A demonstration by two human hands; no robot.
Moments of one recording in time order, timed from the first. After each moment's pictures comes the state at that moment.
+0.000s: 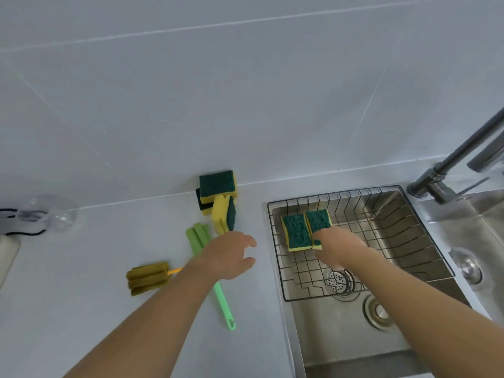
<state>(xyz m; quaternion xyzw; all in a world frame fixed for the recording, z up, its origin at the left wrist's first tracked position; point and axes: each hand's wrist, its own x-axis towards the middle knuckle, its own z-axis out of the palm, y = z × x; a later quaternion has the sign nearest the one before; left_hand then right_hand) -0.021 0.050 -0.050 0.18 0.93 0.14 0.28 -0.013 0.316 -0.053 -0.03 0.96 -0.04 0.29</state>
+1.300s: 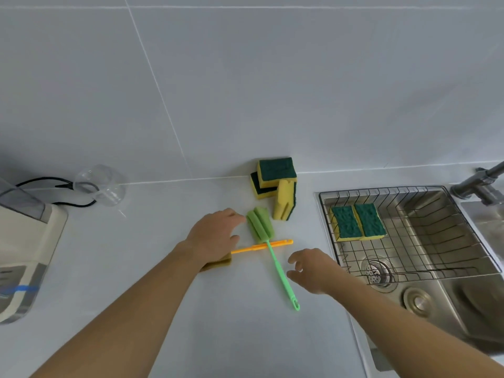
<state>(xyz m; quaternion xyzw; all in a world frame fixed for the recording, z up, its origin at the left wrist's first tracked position) -0.020 -0.128 -0.045 0.19 0.96 0.16 0.15 0.041 0.123 -0.075 -0.01 0.93 -0.18 0.31</state>
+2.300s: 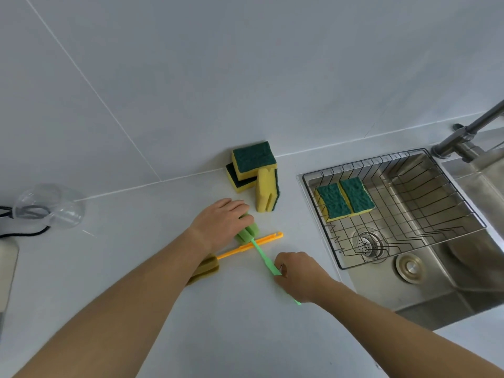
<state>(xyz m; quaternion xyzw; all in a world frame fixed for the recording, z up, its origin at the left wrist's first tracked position) -0.067 -0.095 -0.082 0.50 0.86 -0.06 0.03 0.057 0.101 -0.094 0.04 0.92 -0.23 0.30</state>
